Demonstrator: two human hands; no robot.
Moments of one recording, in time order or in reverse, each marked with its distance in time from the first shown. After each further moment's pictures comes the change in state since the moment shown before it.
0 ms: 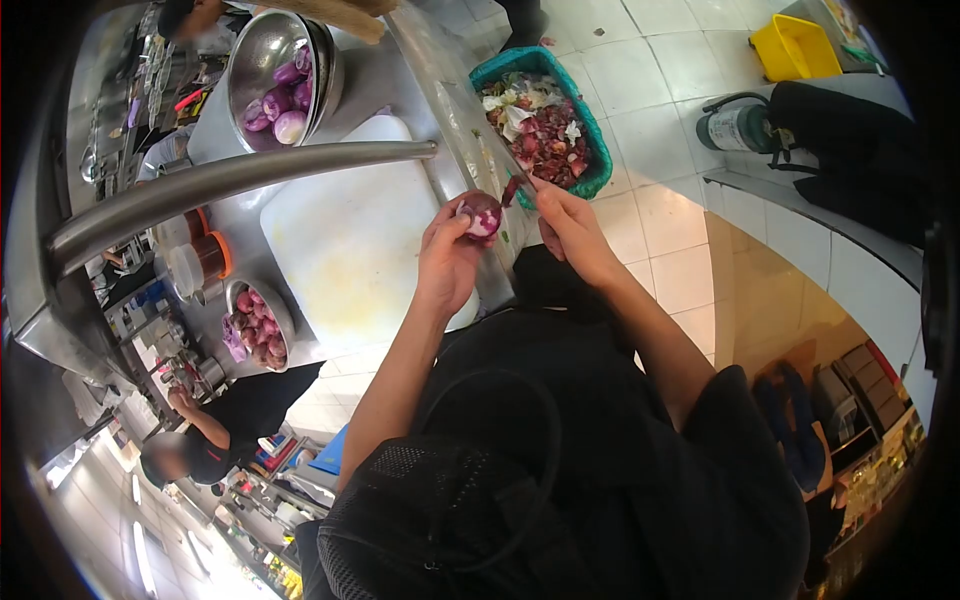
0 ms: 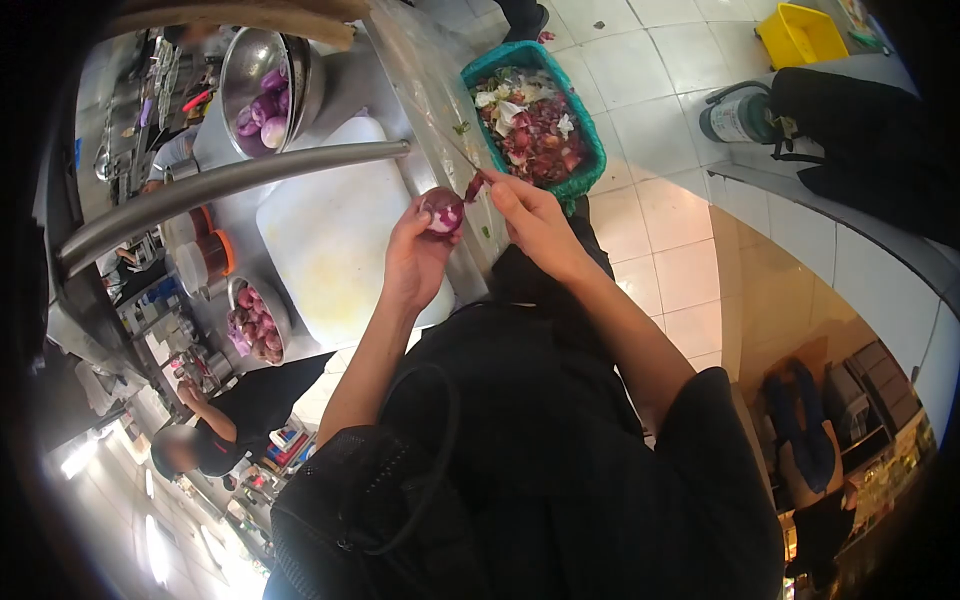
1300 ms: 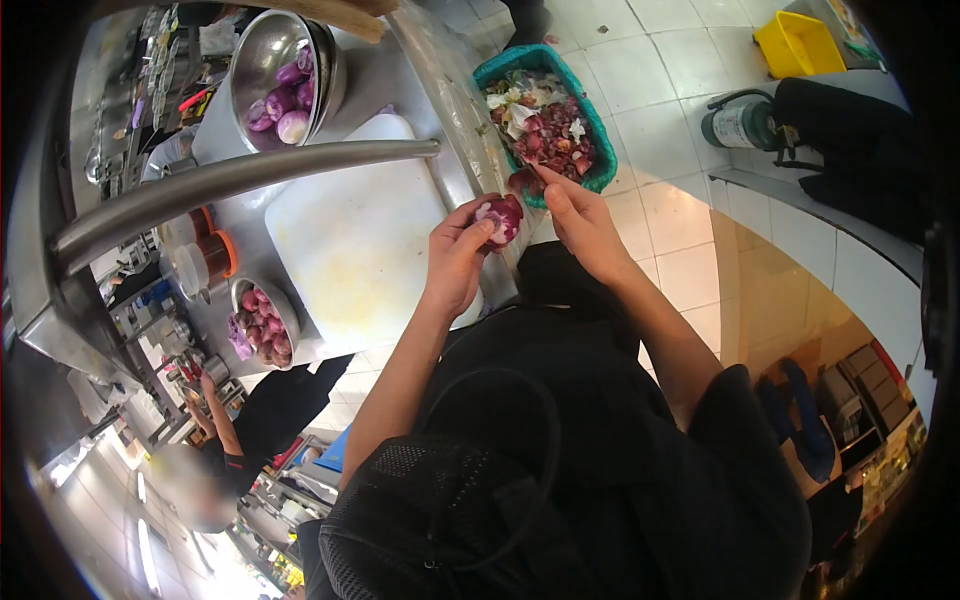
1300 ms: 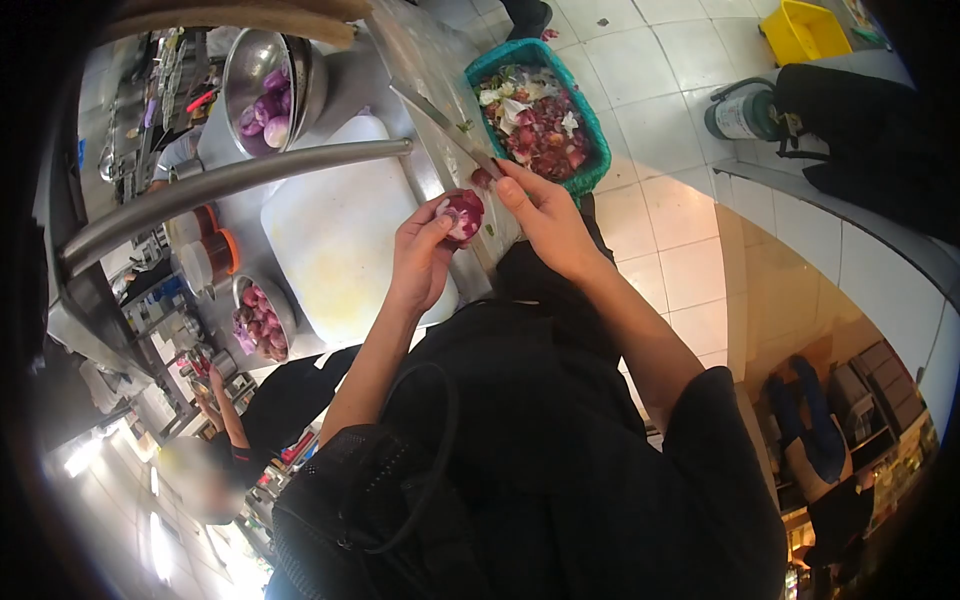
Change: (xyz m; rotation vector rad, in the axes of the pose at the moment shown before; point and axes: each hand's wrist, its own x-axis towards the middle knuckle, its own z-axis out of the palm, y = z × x) left_hand -0.007 0.003 0.011 0.226 -0.032 0.002; right_hand 0.000 -0.006 0.001 -0.265 0.146 -0.113
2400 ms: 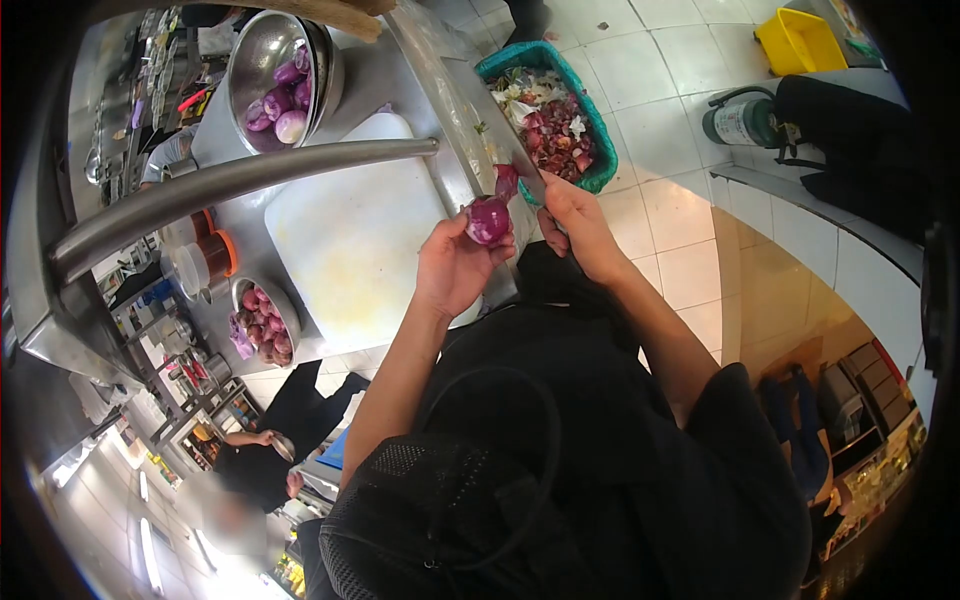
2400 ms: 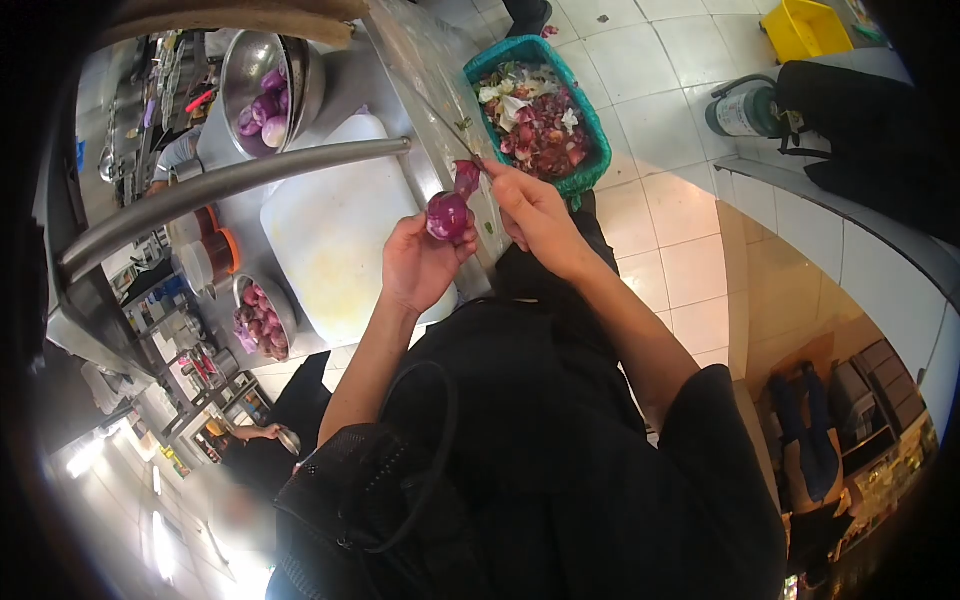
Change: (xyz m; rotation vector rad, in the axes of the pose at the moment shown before) left_hand 0.000 0.003 -0.007 -0.365 -0.075 -0.244; right_hand -0.001 -0.001 0.002 0.273 -0.149 -0.003
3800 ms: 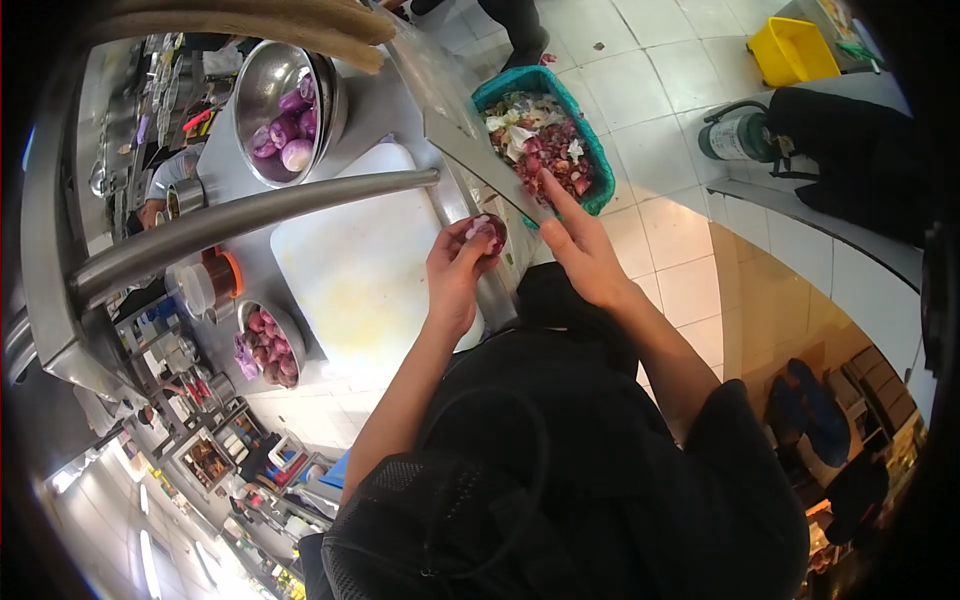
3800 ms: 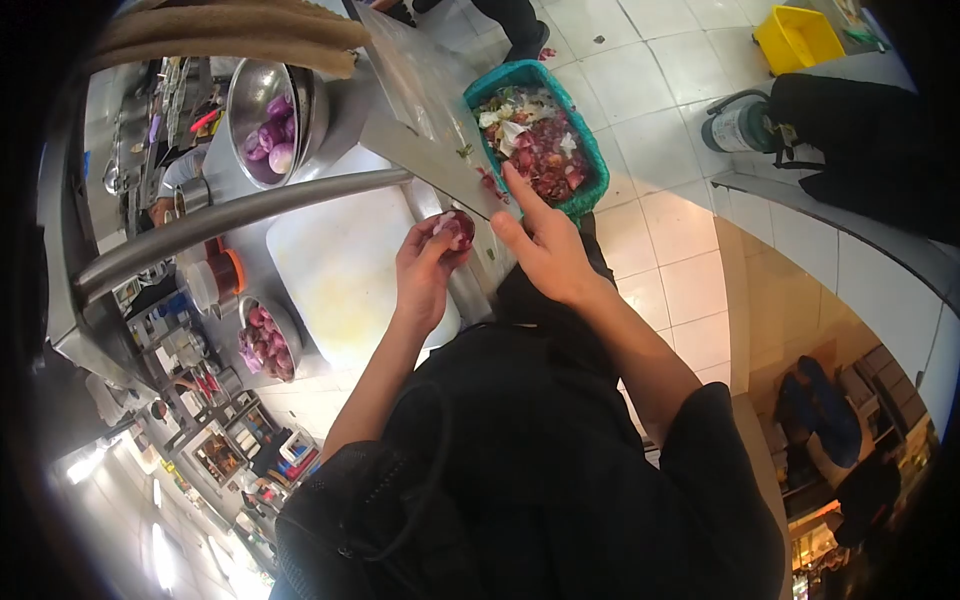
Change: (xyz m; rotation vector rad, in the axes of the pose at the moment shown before) left_hand 0.015 -0.005 0.009 0.385 0.370 0.250; right_hand -0.001 -0.006 -0.011 -0.516 0.136 -0.140
